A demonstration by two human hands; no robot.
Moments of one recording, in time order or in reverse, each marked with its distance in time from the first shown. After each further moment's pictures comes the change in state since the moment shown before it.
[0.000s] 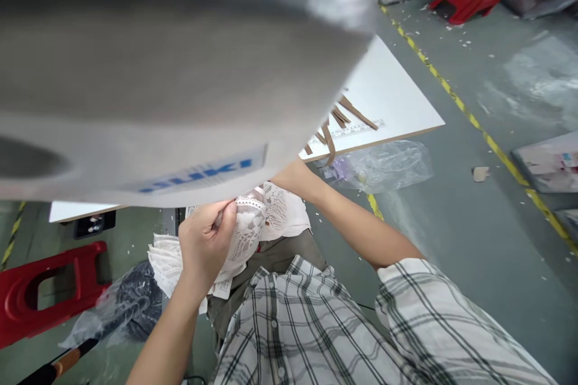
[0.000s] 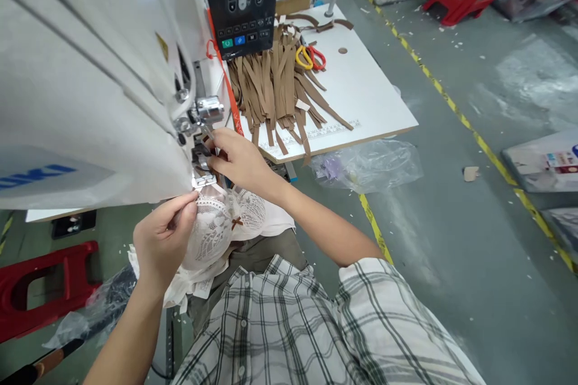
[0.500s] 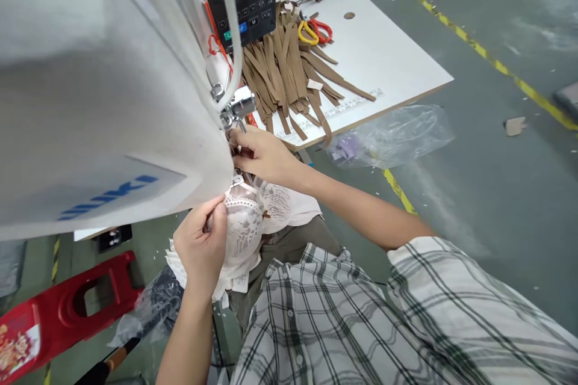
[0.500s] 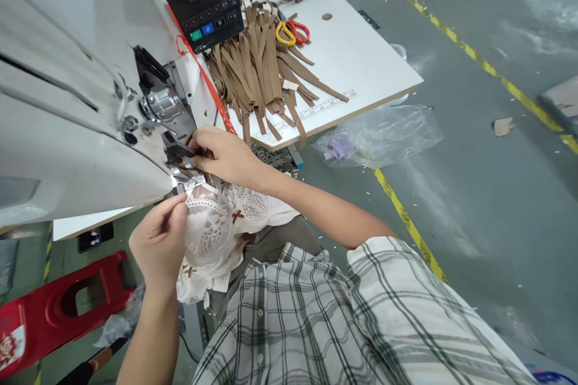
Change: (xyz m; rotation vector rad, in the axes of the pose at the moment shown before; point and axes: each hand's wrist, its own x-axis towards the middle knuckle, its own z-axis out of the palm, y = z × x) left_hand 0.000 0.004 0.002 0.049 0.065 -0.013; right_hand -0.003 0.004 -0.001 0.131 0.065 0.024
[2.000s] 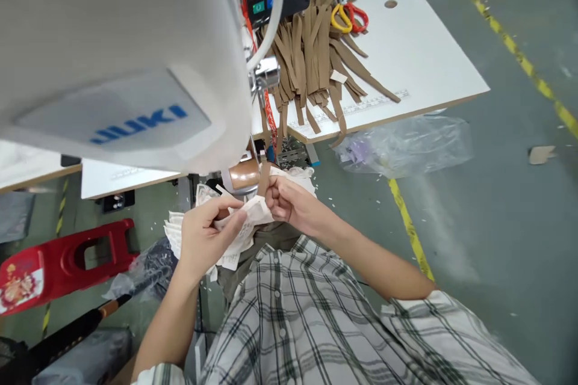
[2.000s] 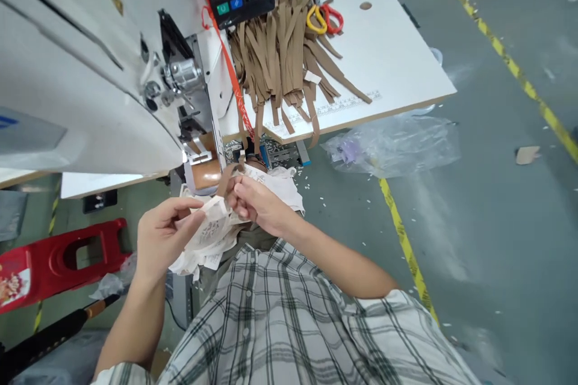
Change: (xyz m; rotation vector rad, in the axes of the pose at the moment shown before) left_hand -0.022 0.002 -0.024 -0.196 -0.364 -0.059; right_hand -0.116 -0.020 0.020 1.168 -0.135 0.755
